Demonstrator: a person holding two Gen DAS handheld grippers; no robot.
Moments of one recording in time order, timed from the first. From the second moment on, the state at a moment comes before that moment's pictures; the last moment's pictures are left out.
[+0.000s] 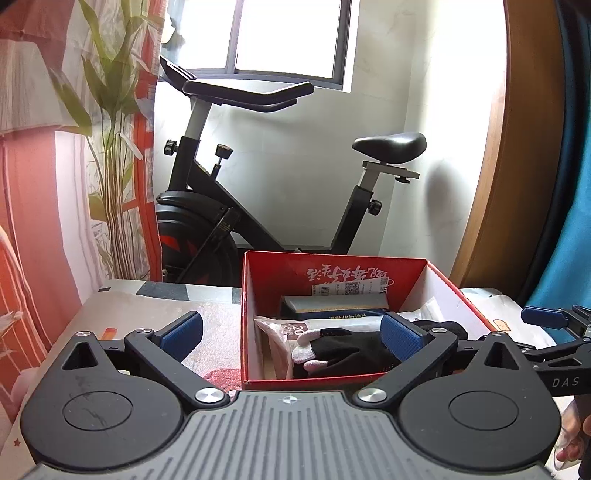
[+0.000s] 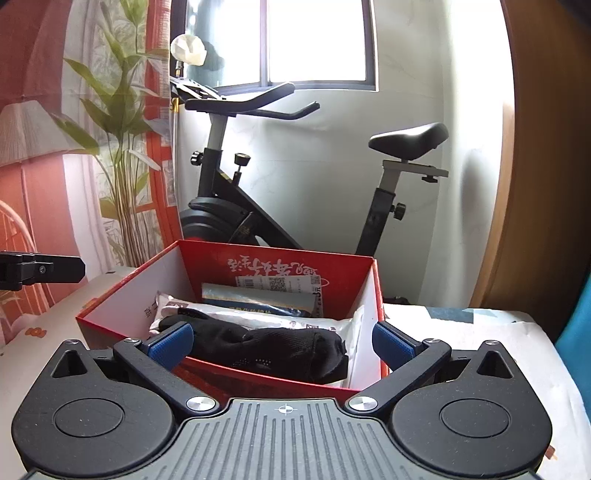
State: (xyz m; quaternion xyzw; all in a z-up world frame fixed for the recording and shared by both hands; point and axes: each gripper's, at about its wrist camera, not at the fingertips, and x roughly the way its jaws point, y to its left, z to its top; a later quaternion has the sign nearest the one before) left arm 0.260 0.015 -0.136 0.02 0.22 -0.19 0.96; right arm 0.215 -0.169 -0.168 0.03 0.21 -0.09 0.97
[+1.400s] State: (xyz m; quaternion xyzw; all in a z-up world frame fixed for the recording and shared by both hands) left arm 0.159 0.058 -0.232 -0.01 0.30 -0.13 0.94; right arm 0.091 -0.120 -0.265 0.03 0.23 -0.13 0.96
